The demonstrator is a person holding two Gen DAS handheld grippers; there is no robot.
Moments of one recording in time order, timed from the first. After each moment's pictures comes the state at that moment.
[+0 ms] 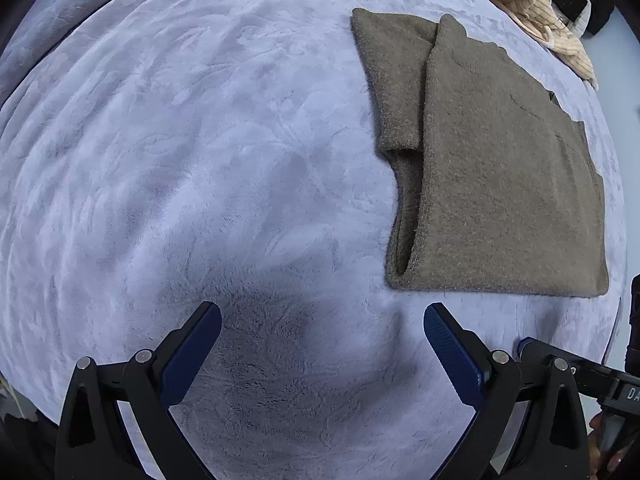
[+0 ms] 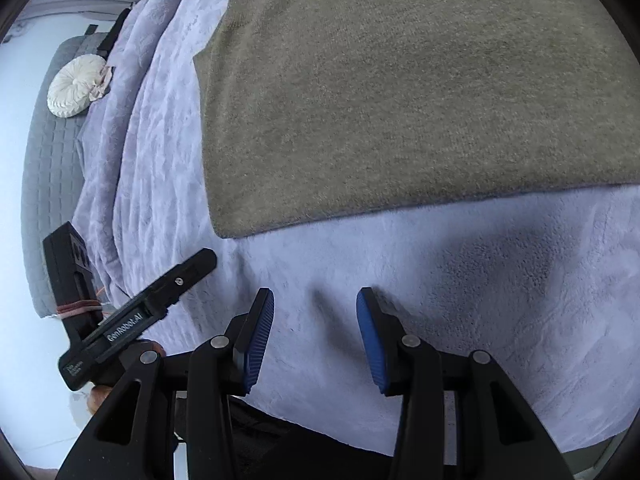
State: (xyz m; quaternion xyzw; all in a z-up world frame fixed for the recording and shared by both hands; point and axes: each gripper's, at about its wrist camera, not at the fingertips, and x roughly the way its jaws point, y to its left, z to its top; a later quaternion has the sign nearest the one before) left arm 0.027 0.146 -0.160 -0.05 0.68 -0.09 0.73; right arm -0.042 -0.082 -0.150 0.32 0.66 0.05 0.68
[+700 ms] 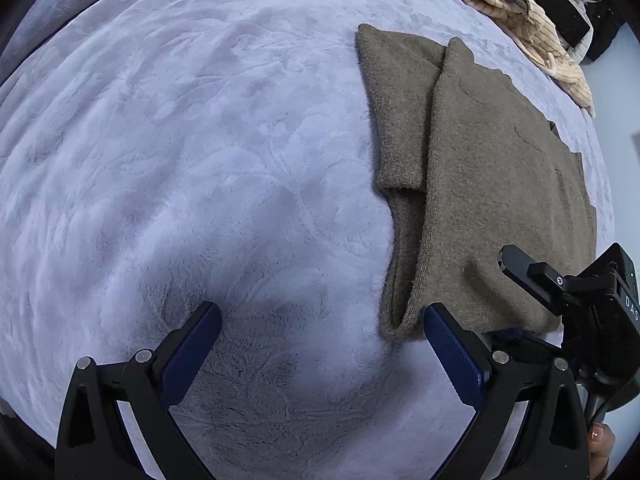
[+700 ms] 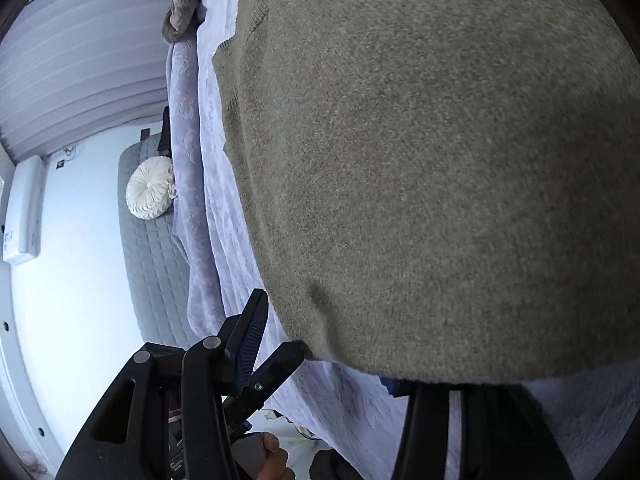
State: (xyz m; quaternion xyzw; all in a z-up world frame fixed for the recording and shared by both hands) left arm 0.056 0.125 -0.178 -0.09 0.66 -0.10 0.74; right arm -0.007 -0.094 -0.214 0.57 0.51 0.09 0.64
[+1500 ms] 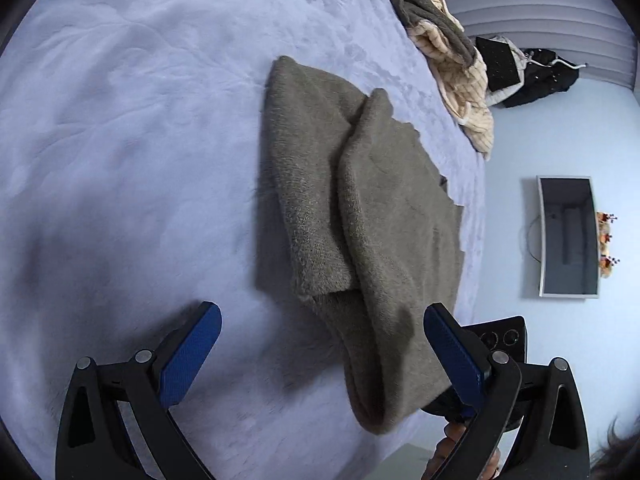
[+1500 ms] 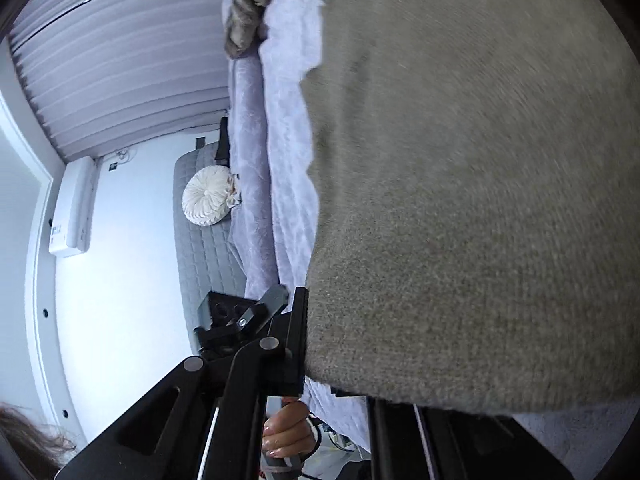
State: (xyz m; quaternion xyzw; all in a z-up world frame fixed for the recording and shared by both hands) left arm 0.138 0.132 -0.191 -0.32 0.64 -0.28 0.64; right arm 0.006 -0.104 -0.166 0.59 0.43 0.16 0.66
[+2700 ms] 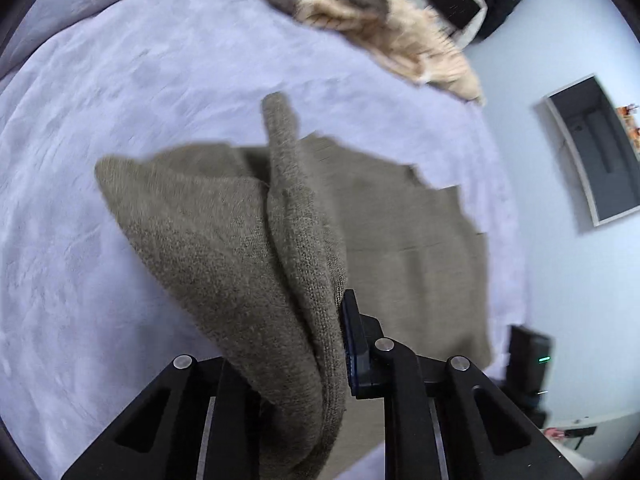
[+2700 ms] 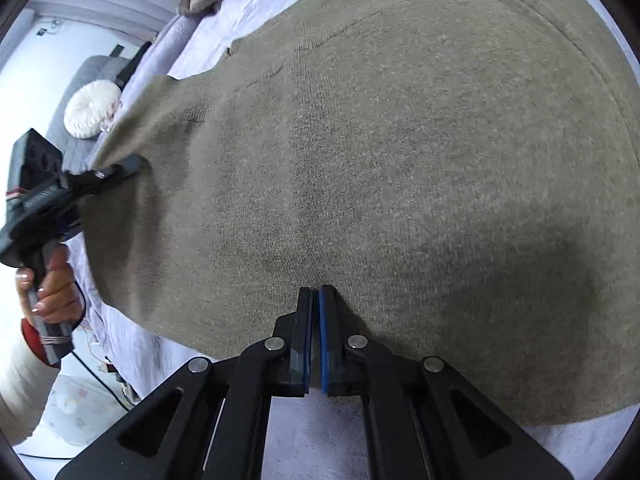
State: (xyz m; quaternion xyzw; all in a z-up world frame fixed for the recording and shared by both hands) left arm 0.165 0.007 -0.113 -0.13 0.60 -0.31 0.73; right arm -0.026 -0.203 -0.148 0.28 0.58 0.06 0.76
